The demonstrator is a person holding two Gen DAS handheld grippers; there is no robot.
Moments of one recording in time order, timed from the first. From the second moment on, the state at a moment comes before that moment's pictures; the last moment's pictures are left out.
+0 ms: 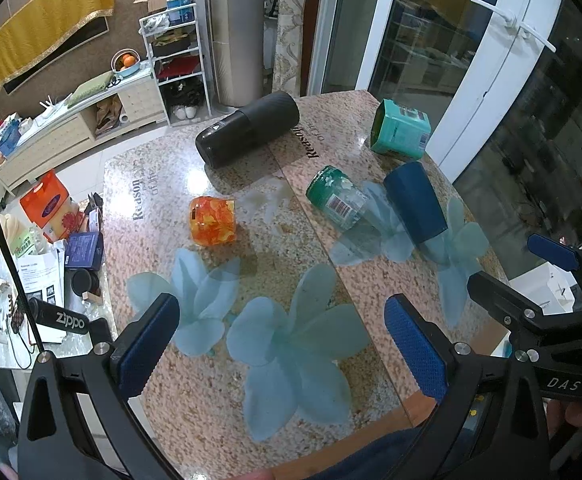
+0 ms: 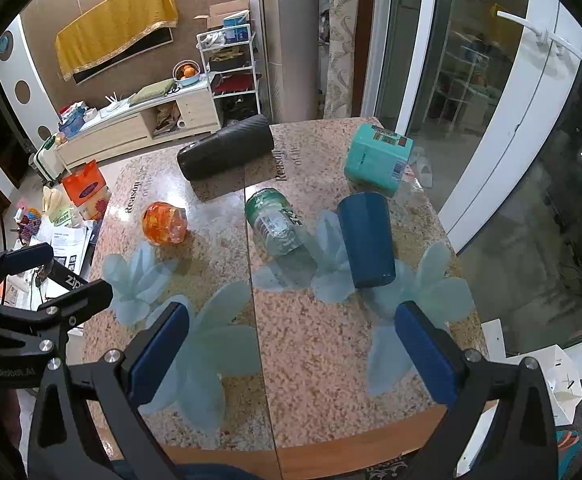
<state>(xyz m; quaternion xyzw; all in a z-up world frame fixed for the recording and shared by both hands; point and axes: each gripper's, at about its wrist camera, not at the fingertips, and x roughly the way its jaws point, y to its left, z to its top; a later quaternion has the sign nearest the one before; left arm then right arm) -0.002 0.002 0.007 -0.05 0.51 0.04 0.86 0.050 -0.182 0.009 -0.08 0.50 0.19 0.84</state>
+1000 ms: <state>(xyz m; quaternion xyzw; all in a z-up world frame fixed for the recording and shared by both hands) 0.049 -0.002 -0.044 -0.08 0.58 0.04 0.81 0.102 -0.198 -0.013 -0.08 0.54 0.19 0.82</state>
